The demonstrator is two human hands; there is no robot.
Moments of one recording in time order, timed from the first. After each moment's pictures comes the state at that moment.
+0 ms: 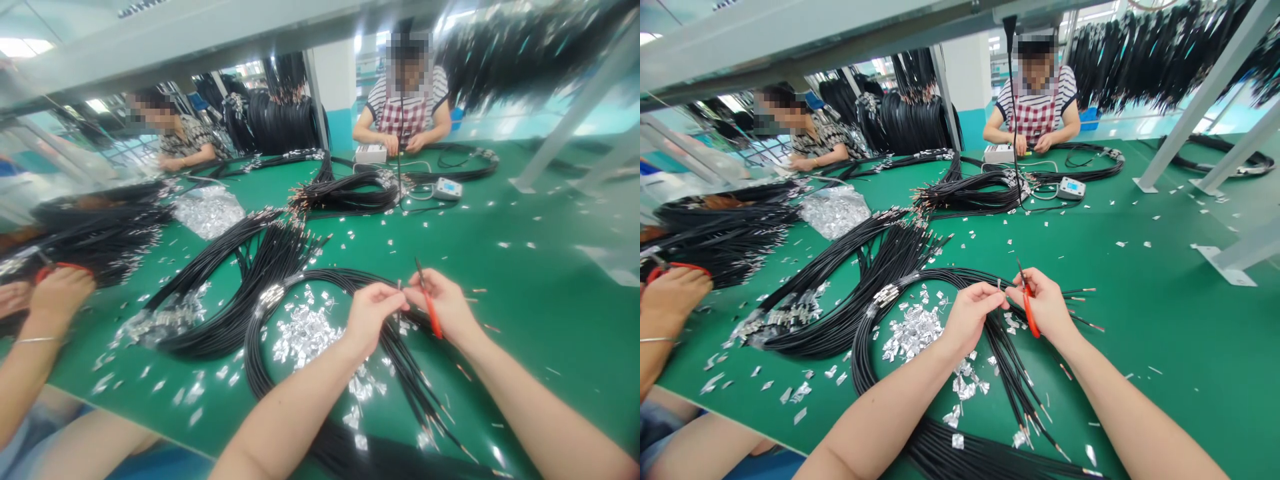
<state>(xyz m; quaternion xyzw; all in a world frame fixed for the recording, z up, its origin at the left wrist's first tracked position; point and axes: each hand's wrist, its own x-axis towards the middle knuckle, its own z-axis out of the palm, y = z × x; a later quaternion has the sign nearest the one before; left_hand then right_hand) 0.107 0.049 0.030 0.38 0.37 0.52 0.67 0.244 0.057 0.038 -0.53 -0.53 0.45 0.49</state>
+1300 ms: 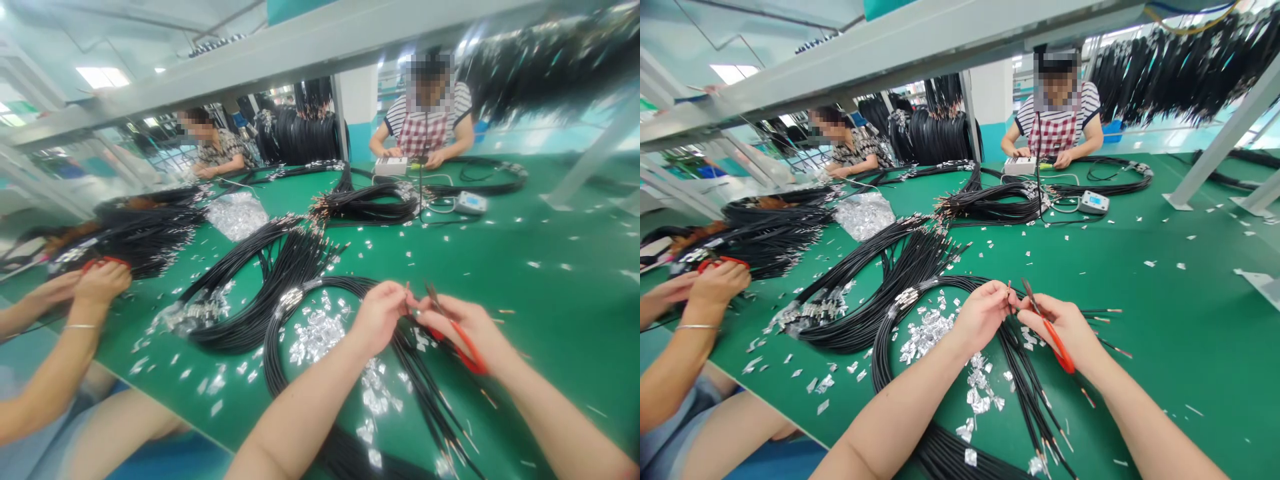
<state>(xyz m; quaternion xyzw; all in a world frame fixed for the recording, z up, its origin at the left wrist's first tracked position) 0.095 0.062 0.042 0.31 0.27 0.53 0.74 0.244 0.044 0.056 -0.50 -0.63 0.47 0.37</state>
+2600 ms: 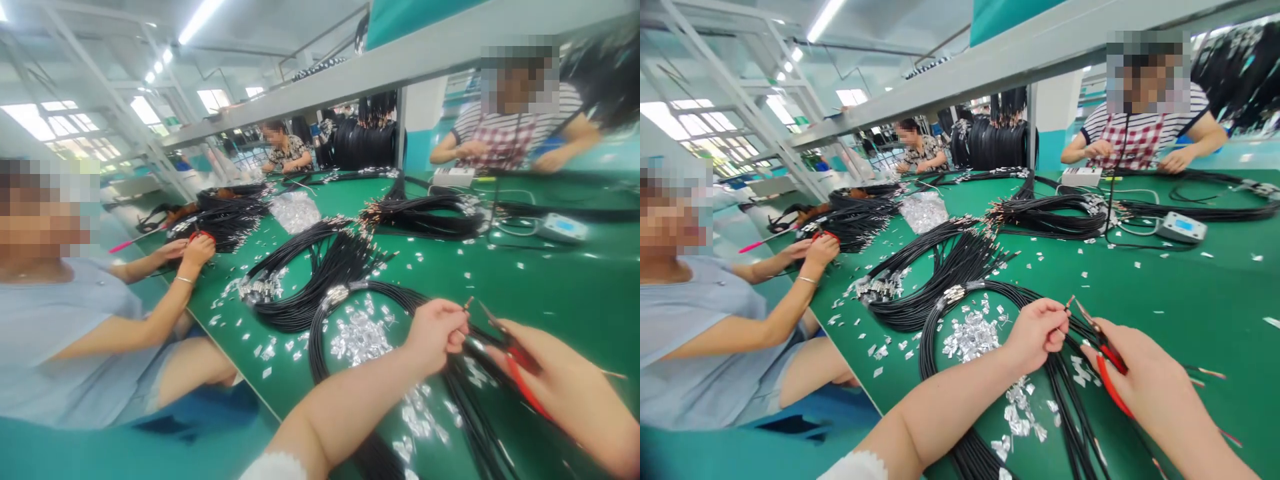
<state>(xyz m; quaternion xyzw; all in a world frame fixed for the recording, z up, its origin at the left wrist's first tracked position) 0.104 0.069 0.032 0.25 0.35 0.54 0.72 0.271 0.056 0.035 -0.49 -0.81 0.07 0.30</state>
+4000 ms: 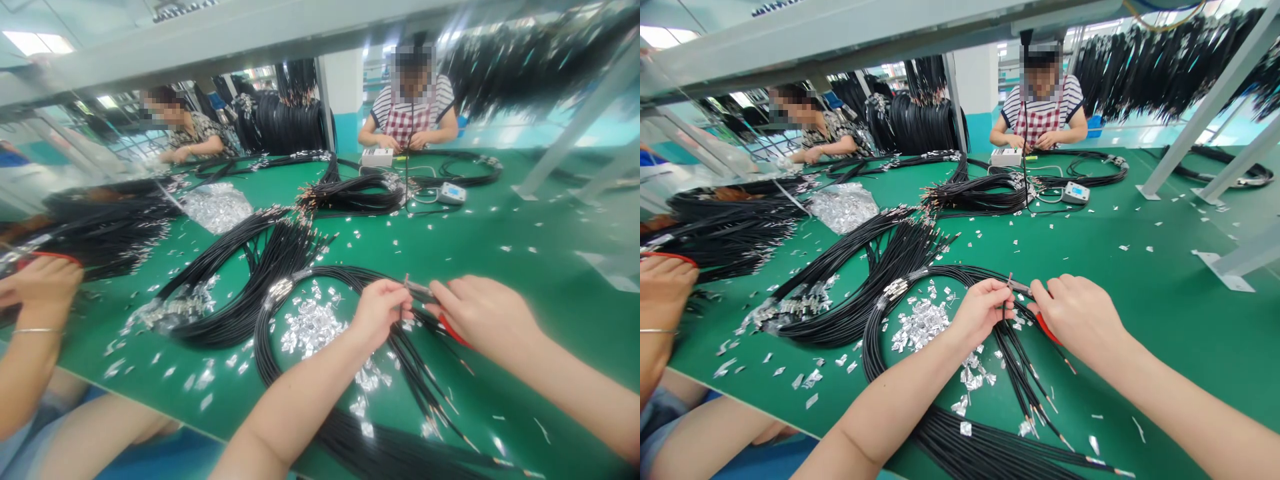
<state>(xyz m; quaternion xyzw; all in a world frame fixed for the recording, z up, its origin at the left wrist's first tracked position) 0.106 0.048 0.035 0.27 0.36 0.48 0.75 0.275 0.029 0.079 -0.41 -0.85 -0.32 0.11</state>
